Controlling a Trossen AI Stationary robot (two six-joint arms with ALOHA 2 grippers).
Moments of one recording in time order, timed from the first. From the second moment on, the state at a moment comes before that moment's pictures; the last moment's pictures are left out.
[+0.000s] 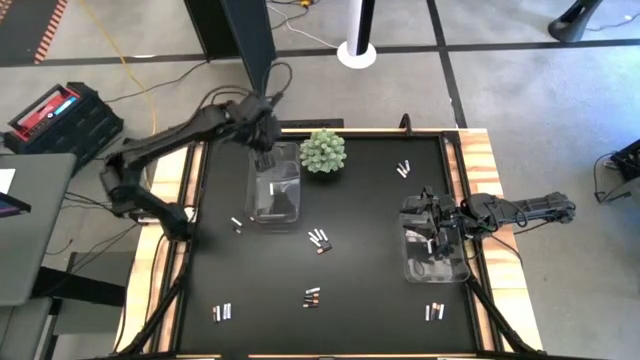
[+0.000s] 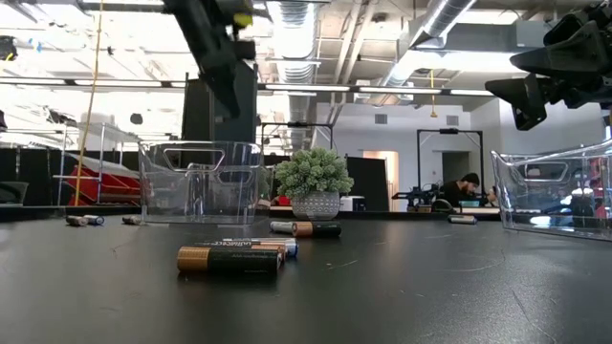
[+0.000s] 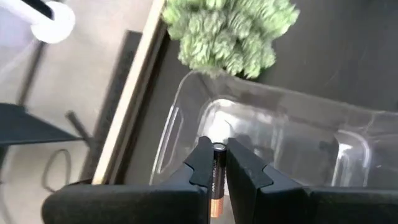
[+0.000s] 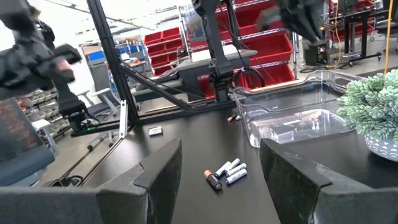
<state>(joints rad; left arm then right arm) 0.61 1.49 1.40 -0.89 -0.02 0.38 0.15 0.00 0.01 0.04 0.12 0.22</state>
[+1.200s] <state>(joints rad) 0.58 1.82 1.26 -0.80 0.09 0.28 0.15 0.00 0.01 0.04 0.12 0.22</state>
